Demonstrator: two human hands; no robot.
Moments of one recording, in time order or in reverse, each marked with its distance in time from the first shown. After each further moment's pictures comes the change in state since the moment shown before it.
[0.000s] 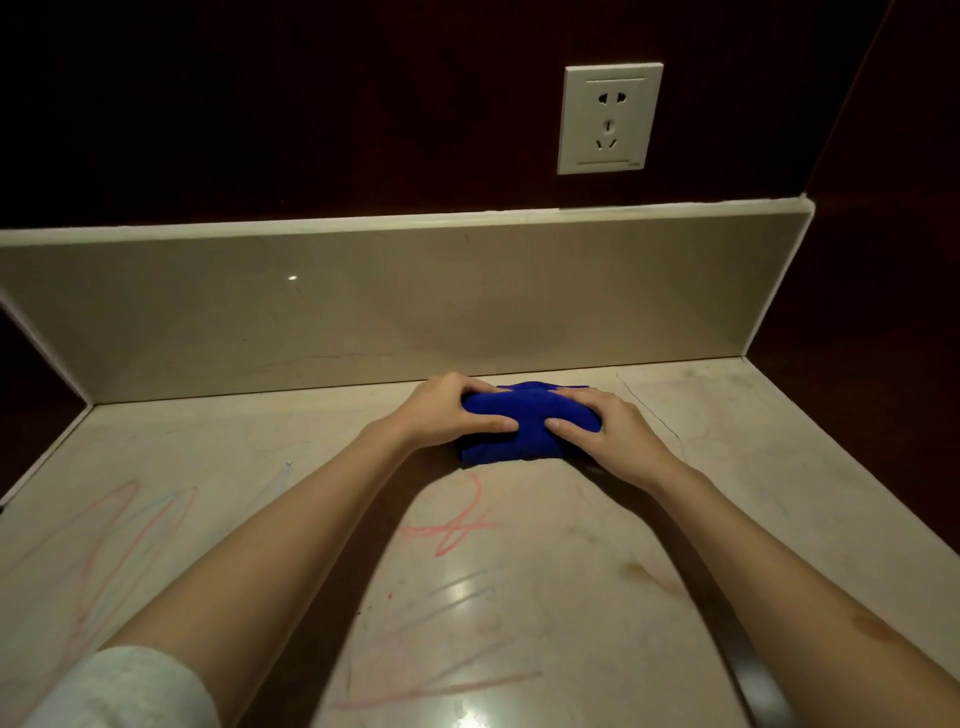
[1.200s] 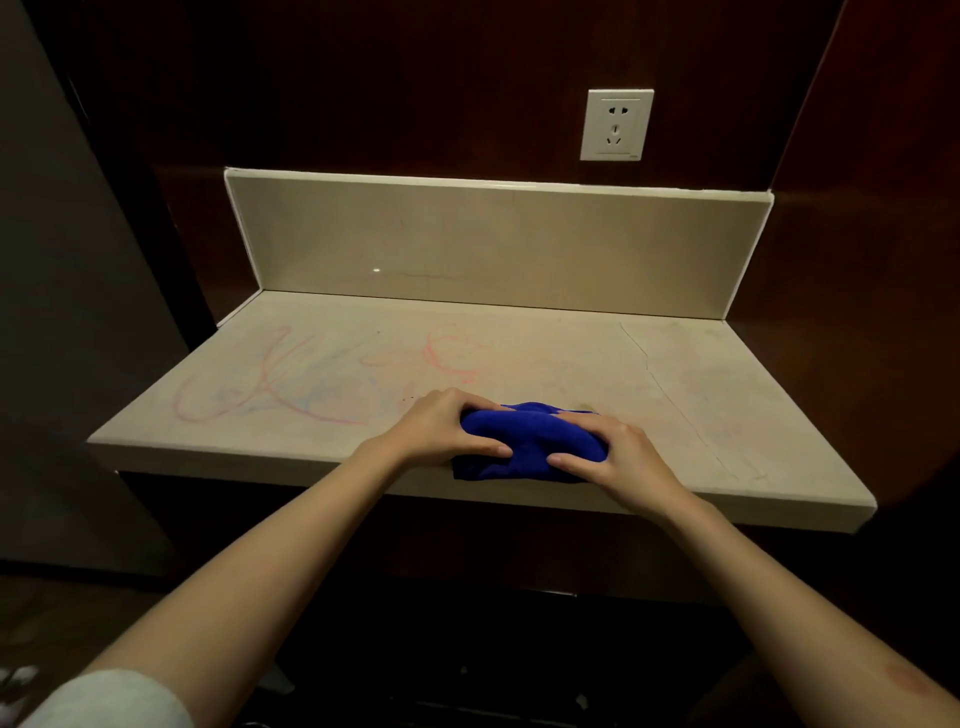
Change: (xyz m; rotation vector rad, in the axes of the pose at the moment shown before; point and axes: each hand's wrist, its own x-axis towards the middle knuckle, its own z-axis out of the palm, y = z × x) left_hand -0.231 0.098 0.075 0.017 0.121 -0.040; right_hand -0.221 -0.043 -0.014 0.013 -0.130 -0.222
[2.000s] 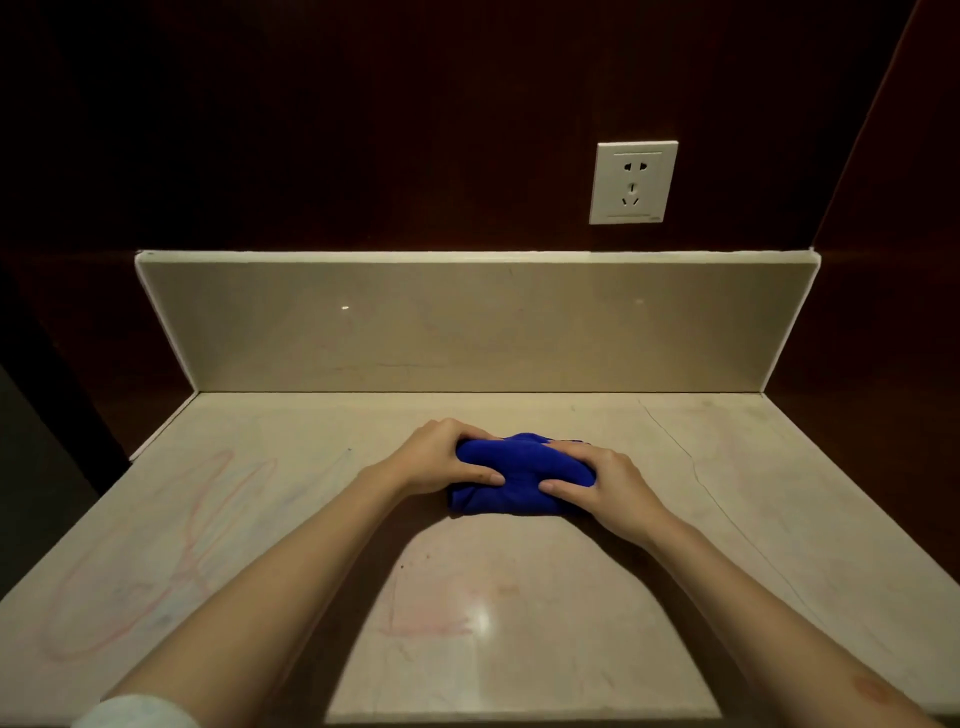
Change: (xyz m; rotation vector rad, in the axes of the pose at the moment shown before) left_hand 0.156 -0.090 -0.057 -0.023 -0.123 0.021; right_hand 0.162 0.039 0.011 0.046 0.025 0.126
